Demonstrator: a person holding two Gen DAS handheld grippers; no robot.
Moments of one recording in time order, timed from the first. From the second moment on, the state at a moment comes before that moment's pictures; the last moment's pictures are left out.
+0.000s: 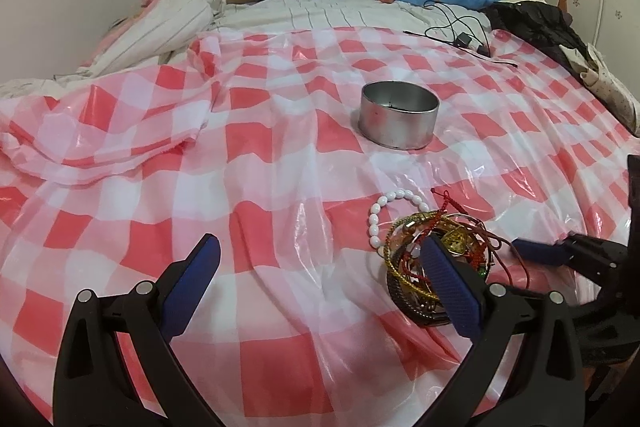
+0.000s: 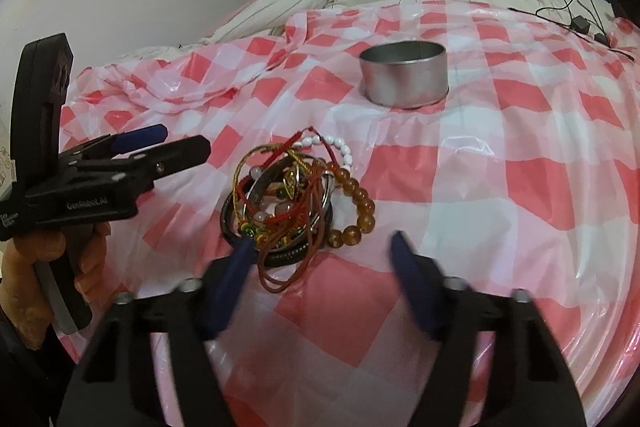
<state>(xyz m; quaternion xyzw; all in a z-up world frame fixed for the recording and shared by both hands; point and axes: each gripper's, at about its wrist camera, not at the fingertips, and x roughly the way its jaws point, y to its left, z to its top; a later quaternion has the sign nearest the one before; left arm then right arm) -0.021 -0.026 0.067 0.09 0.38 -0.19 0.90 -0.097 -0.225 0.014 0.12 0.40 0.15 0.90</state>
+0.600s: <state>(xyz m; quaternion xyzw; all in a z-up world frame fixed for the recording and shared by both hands) -0.031 -0.069 0.063 0.15 0.32 -0.26 0.90 -0.103 -0.260 0.031 0.23 0.36 0.19 0.89</state>
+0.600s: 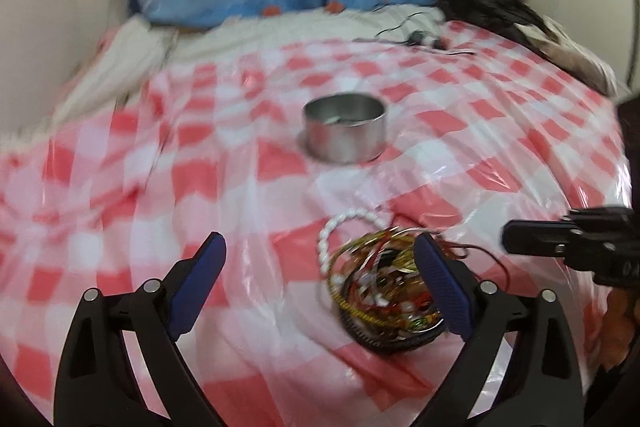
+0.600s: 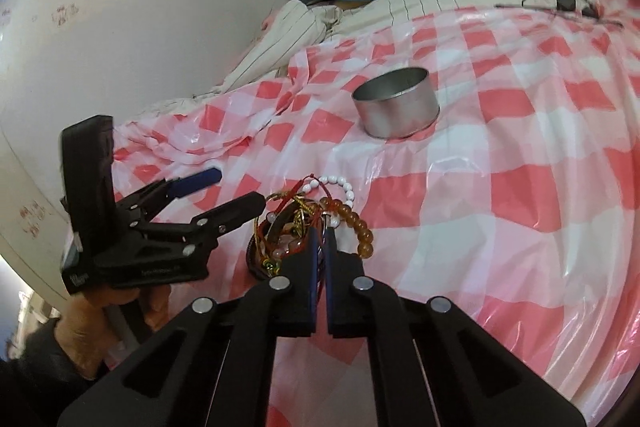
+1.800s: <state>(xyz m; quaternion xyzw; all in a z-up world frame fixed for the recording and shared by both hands) 0.017 -0.053 0.090 -0.03 0.34 -0.46 0.82 -0.105 -0.266 0.031 0.28 0.33 0.24 0.87</state>
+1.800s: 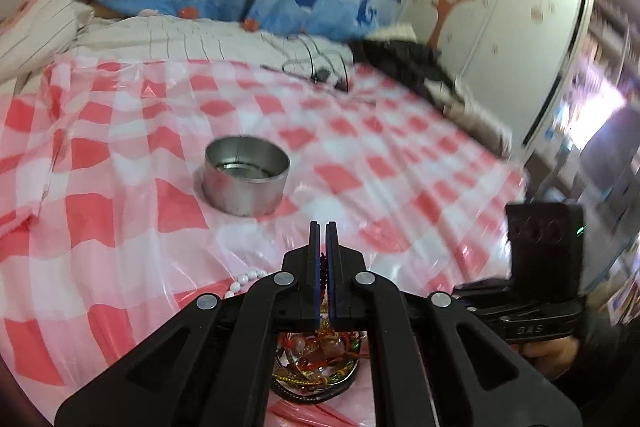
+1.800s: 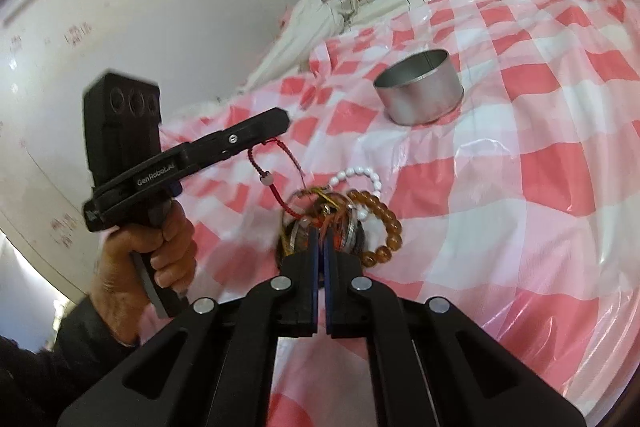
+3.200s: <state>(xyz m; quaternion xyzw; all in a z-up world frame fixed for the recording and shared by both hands) 0.179 -0.141 0.054 -0.08 0.44 -0.37 0.82 0.095 -0.312 0.059 0.22 0.36 0.19 0.89</state>
